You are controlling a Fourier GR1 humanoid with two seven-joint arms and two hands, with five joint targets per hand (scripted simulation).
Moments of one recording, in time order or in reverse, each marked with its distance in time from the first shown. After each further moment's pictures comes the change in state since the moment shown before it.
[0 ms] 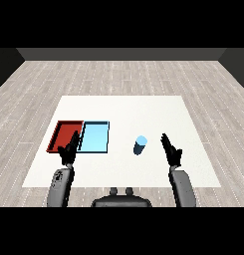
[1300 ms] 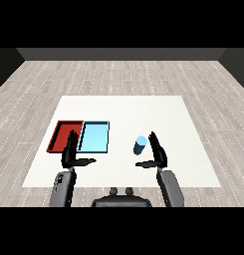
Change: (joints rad) left arm 0.045 -0.063 0.022 -0.013 0.025 -0.040 -0.401; right arm -0.007 0.109 0.127 0.040 -0.058 0.006 -0.336
